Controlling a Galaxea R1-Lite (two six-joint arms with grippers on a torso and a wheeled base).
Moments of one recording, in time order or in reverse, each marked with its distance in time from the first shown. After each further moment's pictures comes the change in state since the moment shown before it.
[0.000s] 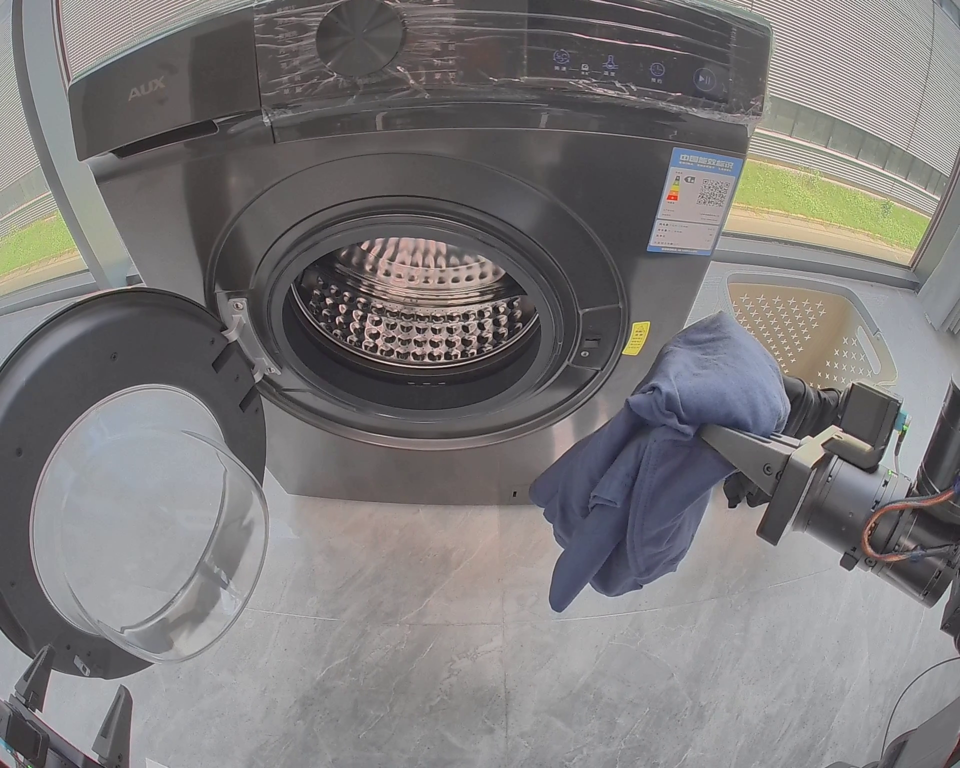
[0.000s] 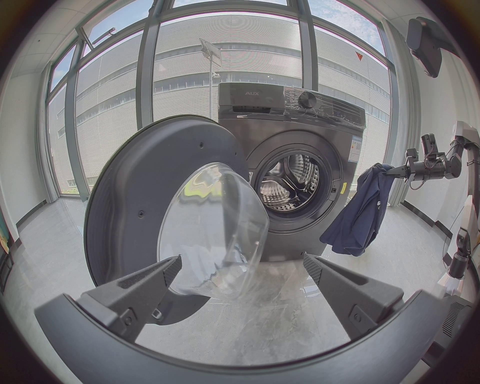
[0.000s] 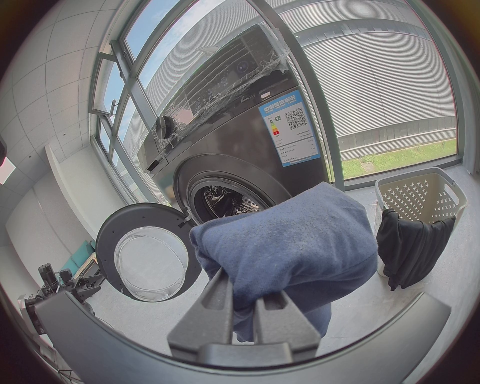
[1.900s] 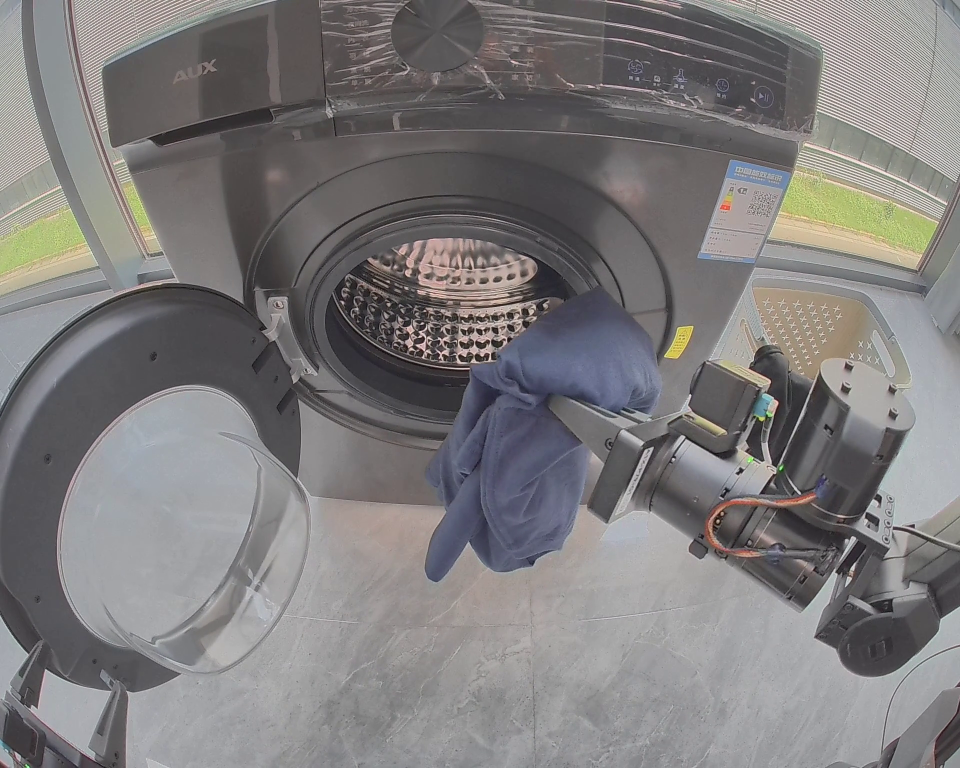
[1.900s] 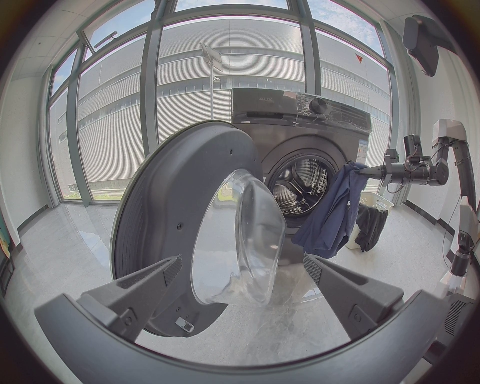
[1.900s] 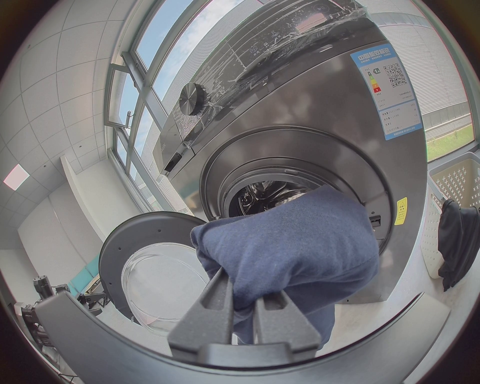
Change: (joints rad) left arm 0.005 0.000 0.000 -0.022 0.001 0.018; right arm 0.151 0.347 -0.191 -0.275 -0.055 0.030
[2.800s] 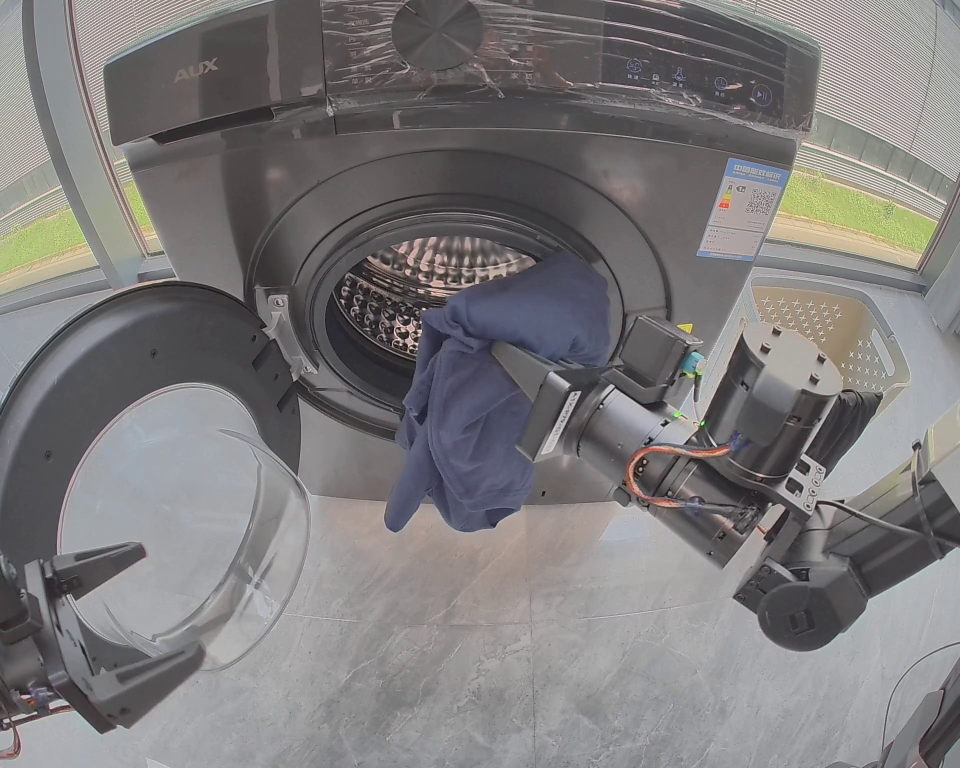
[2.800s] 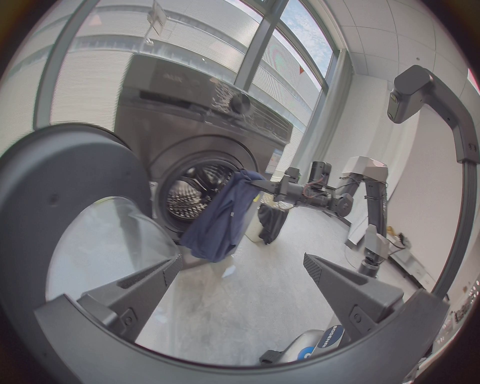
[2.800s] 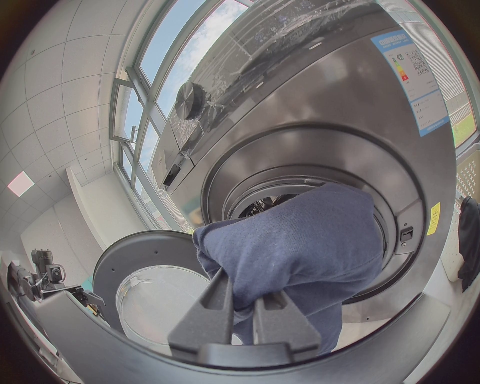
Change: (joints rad) left arm -0.181 0.697 -0.231 -0.360 -0.505 -0.023; right arm -0.011 0.172 -0.210 -0.074 0.023 0.018
